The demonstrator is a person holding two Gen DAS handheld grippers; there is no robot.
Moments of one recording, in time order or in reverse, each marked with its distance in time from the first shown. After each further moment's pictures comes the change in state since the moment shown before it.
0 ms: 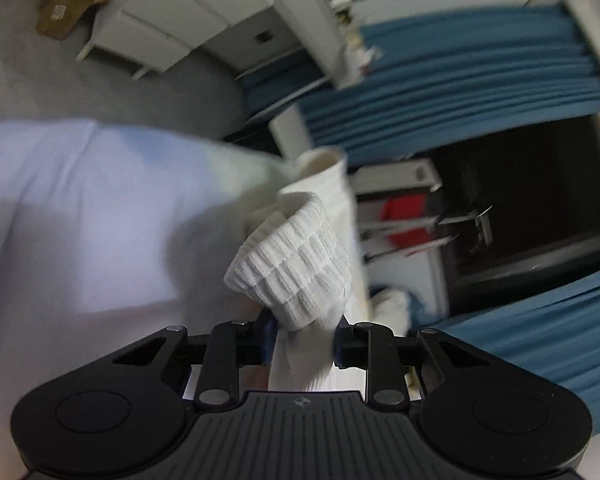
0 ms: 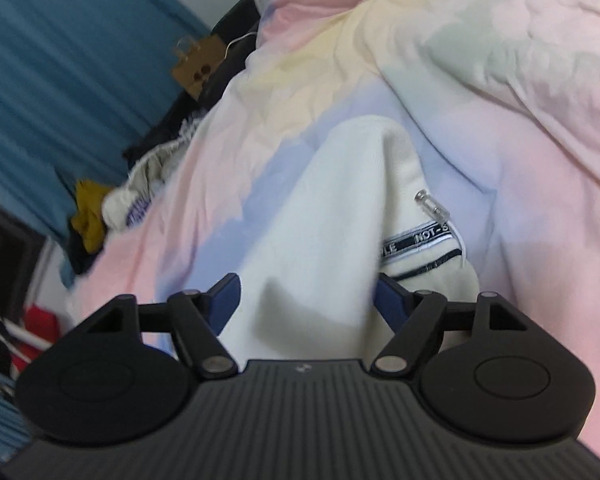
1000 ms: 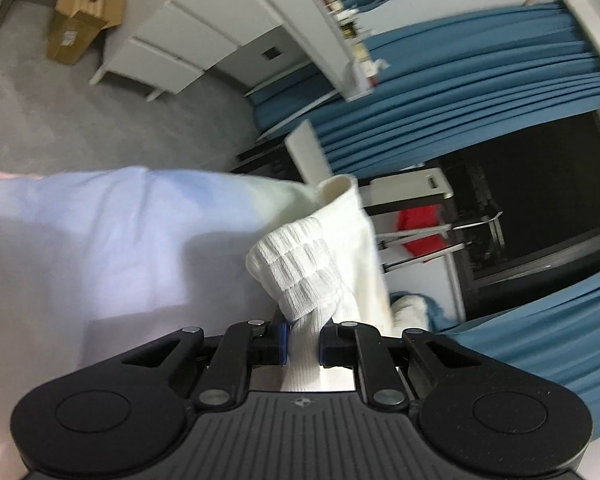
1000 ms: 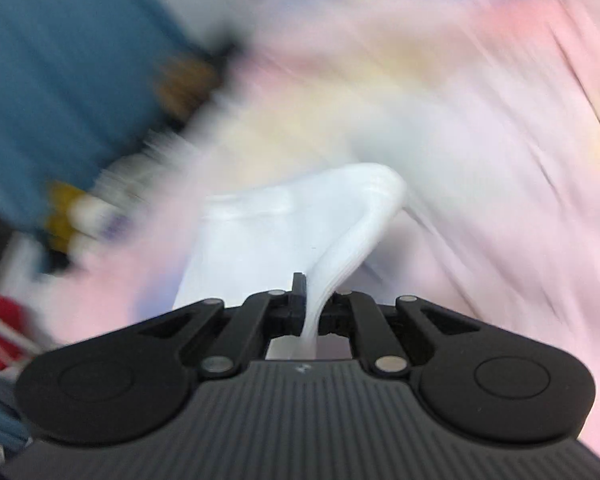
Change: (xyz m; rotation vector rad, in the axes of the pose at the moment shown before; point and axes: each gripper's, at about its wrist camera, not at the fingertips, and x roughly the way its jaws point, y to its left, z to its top) left arm -0.054 0.043 0.020 0.002 0.021 0.050; right arm -0.071 -0.046 0.035 -0.019 0.067 -0.225
